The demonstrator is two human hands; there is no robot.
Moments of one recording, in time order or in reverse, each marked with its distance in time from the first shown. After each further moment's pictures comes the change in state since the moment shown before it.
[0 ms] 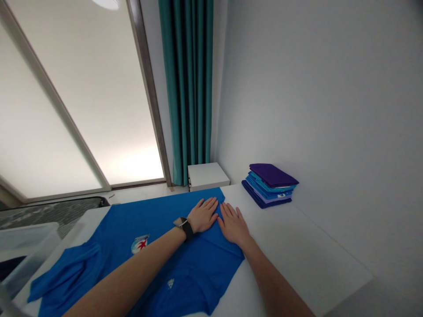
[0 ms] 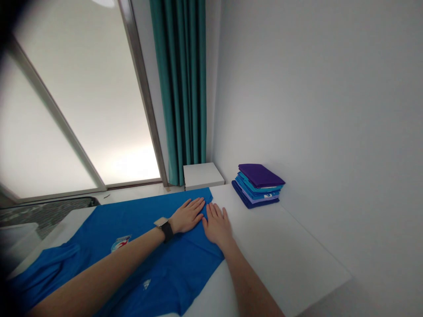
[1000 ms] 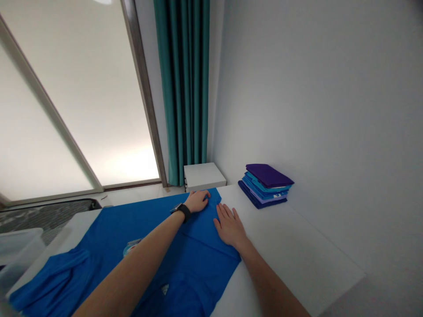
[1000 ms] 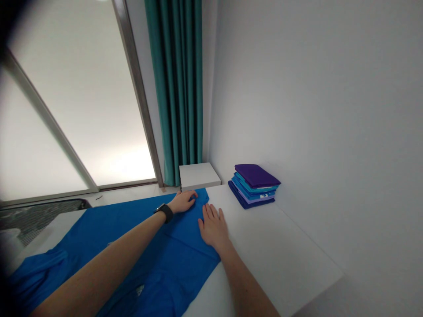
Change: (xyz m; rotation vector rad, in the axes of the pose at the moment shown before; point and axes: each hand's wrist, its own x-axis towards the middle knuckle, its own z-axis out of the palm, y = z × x) left_hand 0.047 -0.036 -0.023 -0.198 -0.033 -0.193; right_hand 0.000 0.001 0.000 0.011 0.007 -0.011
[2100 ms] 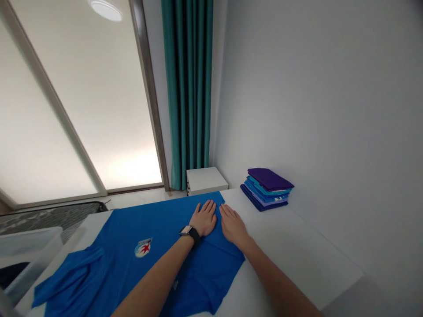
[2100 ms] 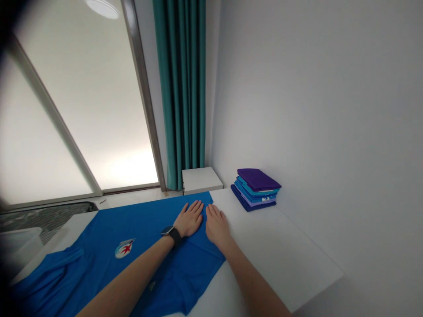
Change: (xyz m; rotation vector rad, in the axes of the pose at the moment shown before) left_hand -0.056 0.033 0.034 0.145 0.089 -0.003; right_hand 0.001 -0.006 -0.009 -0.042 0.081 -0.054
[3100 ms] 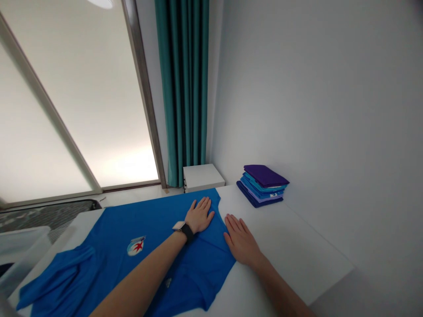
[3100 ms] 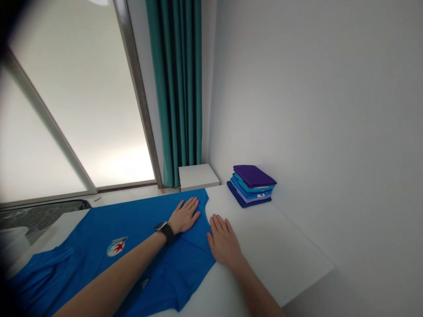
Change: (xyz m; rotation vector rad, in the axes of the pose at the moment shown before) left_hand 0.002 0.005 -0.006 -0.014 -0.047 -0.028; right_hand -0.063 0.022 0.003 -0.051 -0.034 -0.033
